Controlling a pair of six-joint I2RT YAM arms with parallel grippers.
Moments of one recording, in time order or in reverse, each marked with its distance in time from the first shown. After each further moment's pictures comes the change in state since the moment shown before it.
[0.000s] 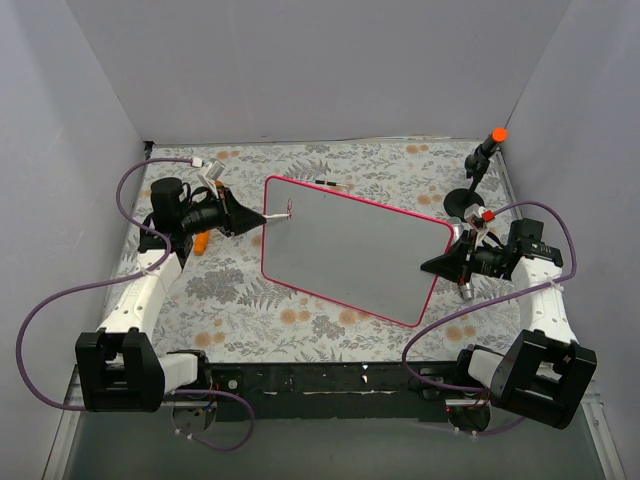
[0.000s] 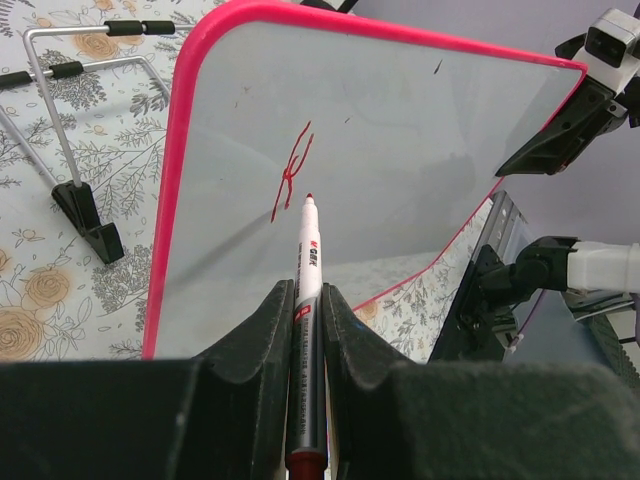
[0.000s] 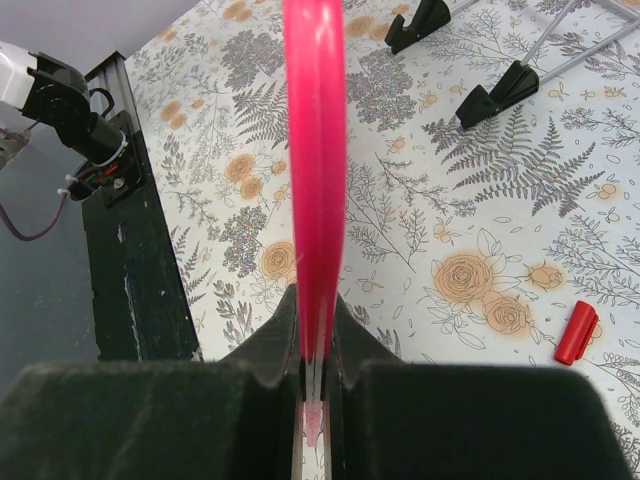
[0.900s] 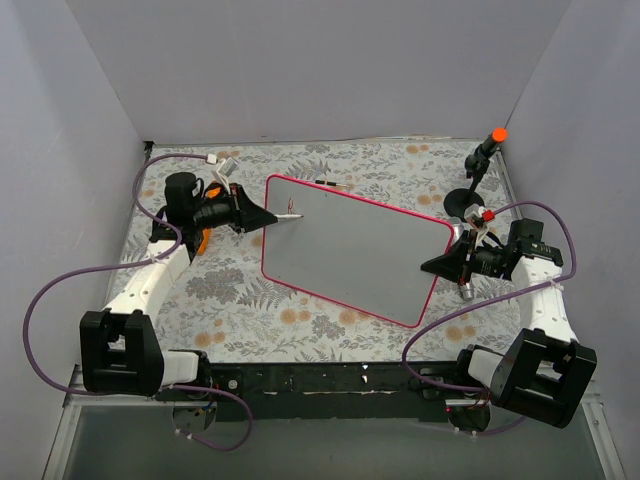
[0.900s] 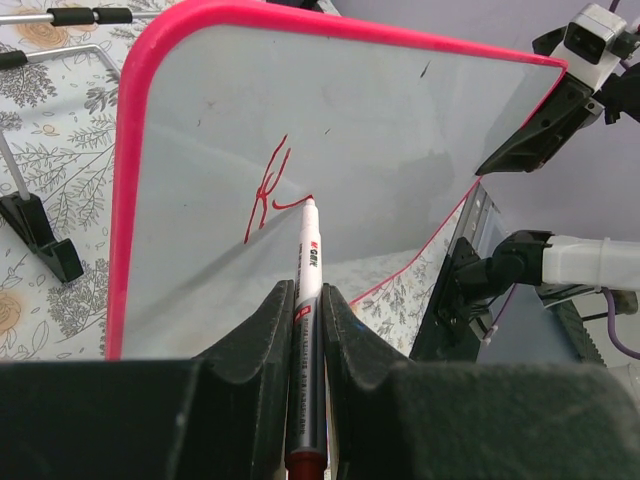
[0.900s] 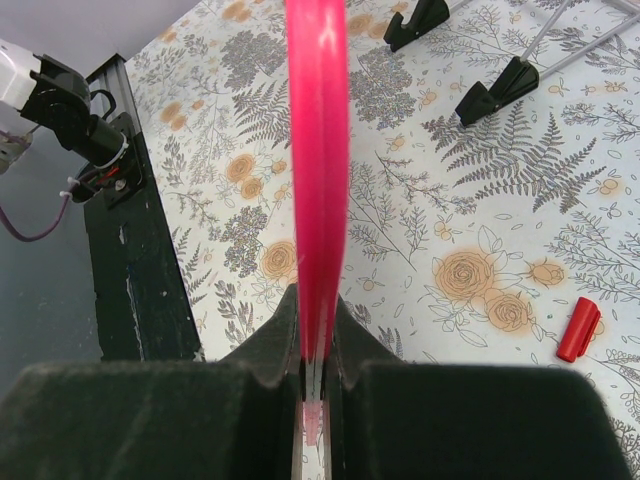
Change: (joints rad) left arm -0.064 0.089 0.028 0.054 0.005 -0.053; right arm 0.000 0.005 0.000 -0.002 0.003 0.005
